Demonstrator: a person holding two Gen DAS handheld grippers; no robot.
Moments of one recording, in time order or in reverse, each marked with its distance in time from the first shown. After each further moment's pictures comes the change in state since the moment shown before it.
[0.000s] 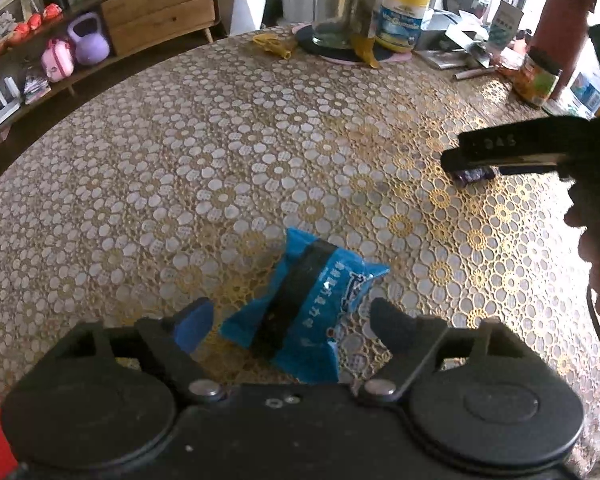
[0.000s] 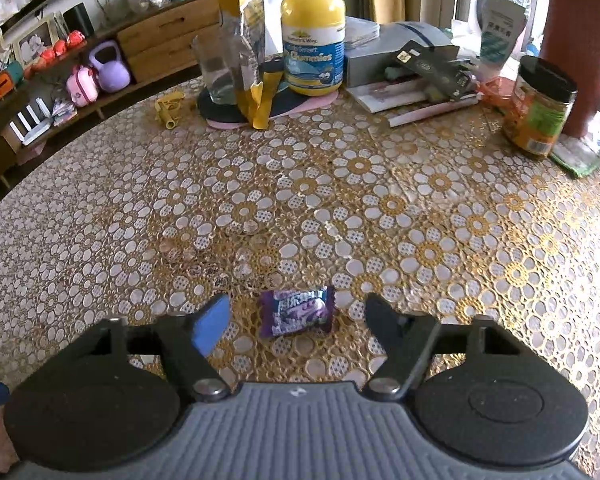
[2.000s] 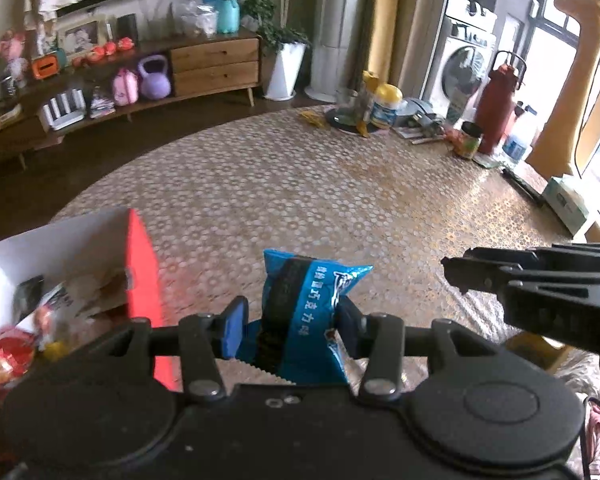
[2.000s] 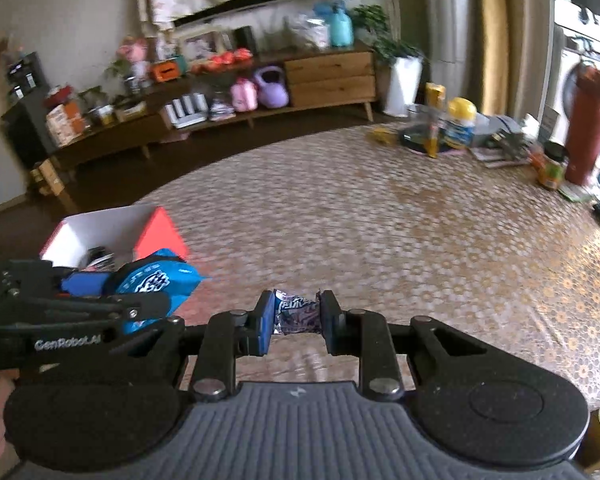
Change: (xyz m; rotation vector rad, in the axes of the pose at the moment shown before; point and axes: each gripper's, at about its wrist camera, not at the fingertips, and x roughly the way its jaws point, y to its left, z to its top) left arm -0.289 0.043 -0.166 -0.121 -0.205 0.014; right arm -0.343 0.129 -0.197 -0.252 -0.151 0.289
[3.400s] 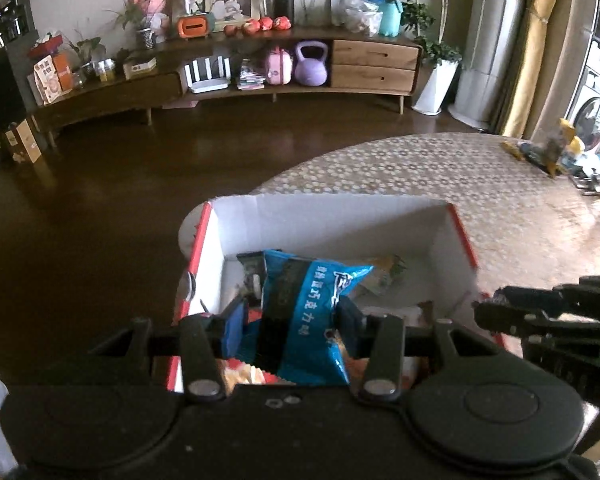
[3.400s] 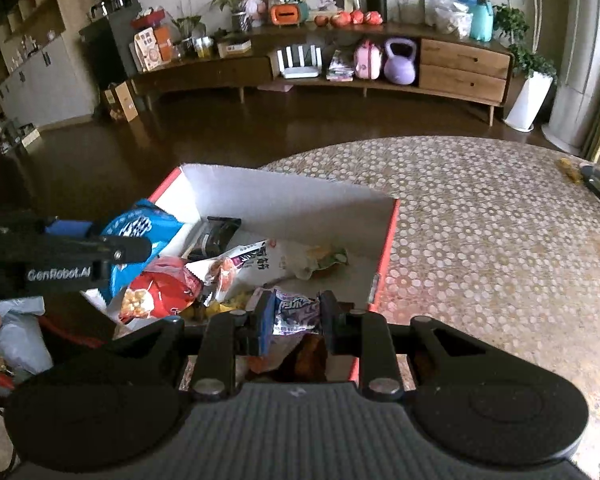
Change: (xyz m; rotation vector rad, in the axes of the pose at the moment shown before) left arm -0.007 0.268 -0.024 -0.205 -0.003 0.277; right arm 0.152 0.245 0.023 -0.230 0.118 0.146
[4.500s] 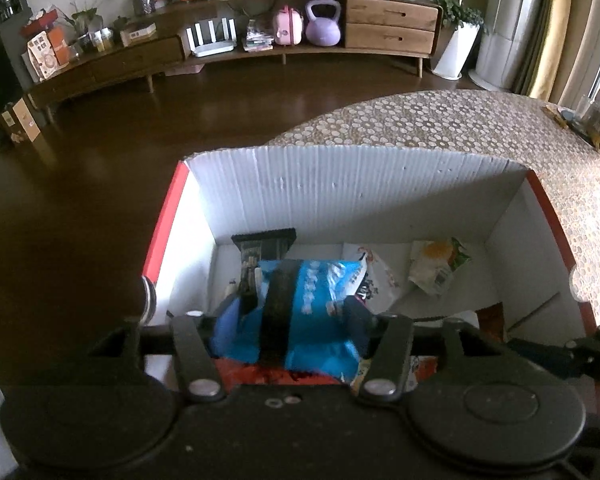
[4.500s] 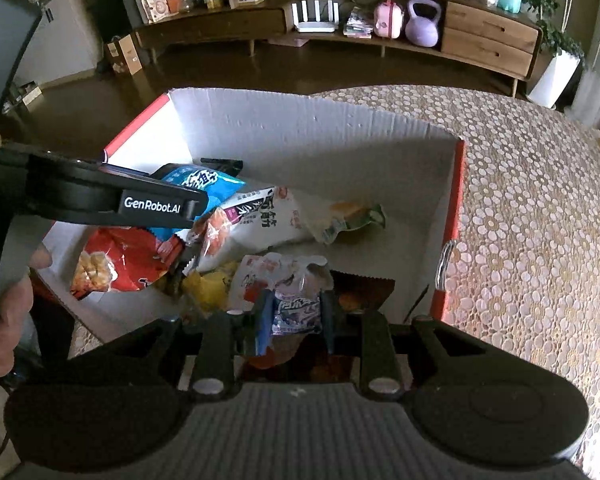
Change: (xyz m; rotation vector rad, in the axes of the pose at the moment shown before) left arm 0.093 0.002 0.000 0.004 0.104 0.037; right arm 0.075 0.010 -0.017 -0.039 0.121 0.013
